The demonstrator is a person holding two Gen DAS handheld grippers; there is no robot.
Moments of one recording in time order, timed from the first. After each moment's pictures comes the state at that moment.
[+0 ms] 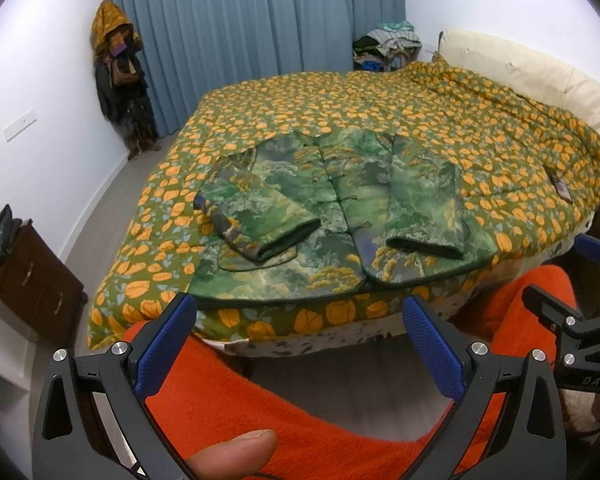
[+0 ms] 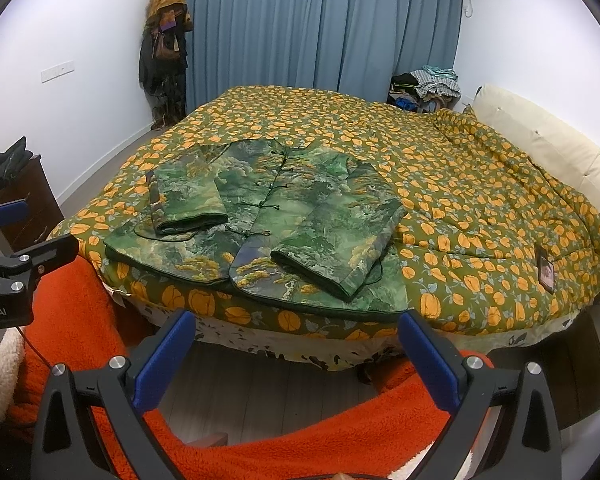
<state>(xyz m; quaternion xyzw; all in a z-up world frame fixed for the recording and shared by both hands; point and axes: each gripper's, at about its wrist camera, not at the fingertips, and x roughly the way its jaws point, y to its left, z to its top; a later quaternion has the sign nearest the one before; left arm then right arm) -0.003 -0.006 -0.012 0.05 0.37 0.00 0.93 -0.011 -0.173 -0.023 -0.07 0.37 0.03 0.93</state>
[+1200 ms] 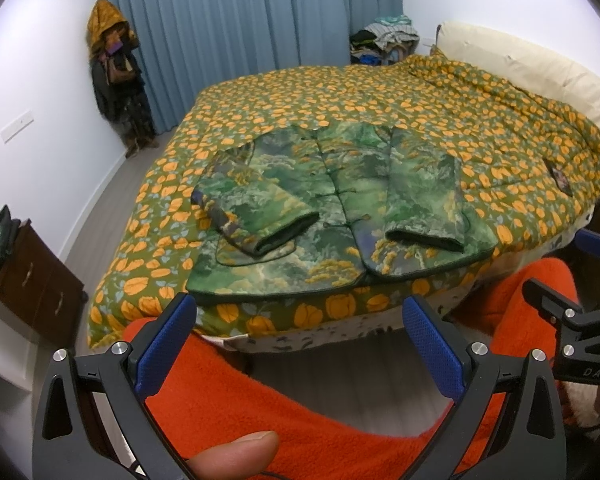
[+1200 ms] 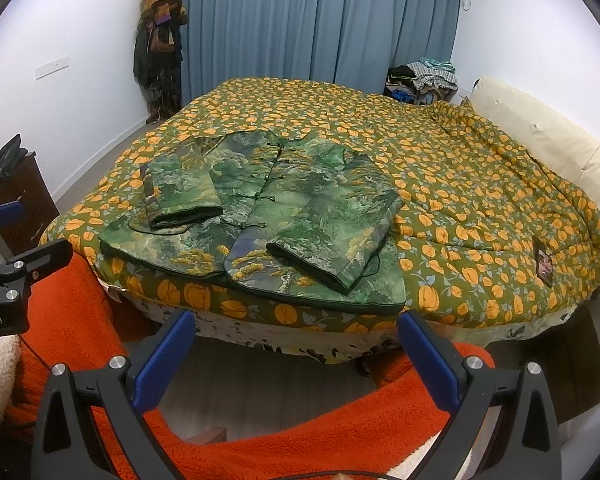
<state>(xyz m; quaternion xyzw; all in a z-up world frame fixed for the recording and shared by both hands) -0.002 -0.008 -0.016 0.06 0.38 -0.01 0.92 -0.008 -0.173 -0.027 -0.07 0.38 0.02 0.92</state>
